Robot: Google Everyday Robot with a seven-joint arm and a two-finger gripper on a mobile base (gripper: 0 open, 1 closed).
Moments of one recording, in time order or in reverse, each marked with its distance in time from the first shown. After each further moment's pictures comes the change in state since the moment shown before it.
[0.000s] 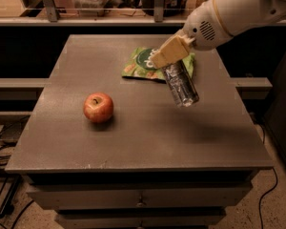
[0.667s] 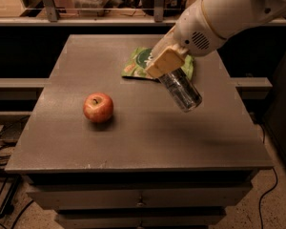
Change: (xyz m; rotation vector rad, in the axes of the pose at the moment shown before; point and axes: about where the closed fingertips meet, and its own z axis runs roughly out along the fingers) arm -0.003 0.034 0.002 0.029 0.066 -0.265
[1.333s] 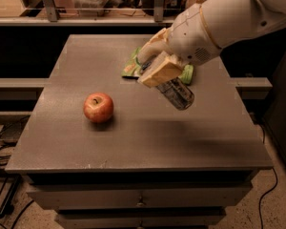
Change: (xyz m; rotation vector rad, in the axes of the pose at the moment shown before) arm -0.013 0.030 0.007 -0.088 -0.132 -0.358
